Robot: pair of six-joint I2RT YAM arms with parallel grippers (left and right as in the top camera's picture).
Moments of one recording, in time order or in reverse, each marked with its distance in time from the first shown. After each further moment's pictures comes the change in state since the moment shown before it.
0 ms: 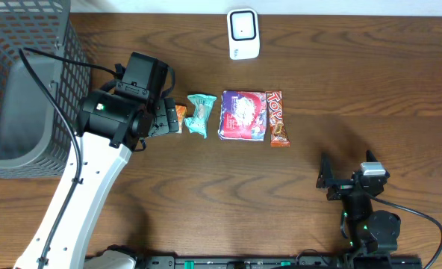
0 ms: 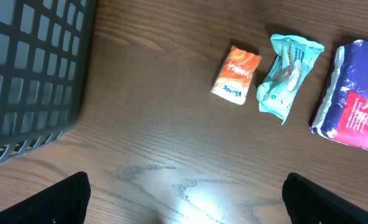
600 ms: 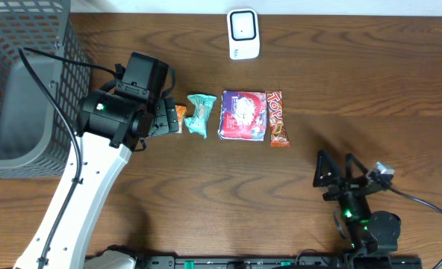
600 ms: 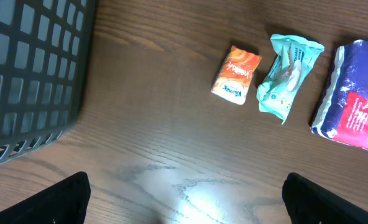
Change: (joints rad) left arm 0.000 0.000 0.000 0.000 0.000 0.000; right arm 0.000 0.000 0.000 0.015 -0.149 0.693
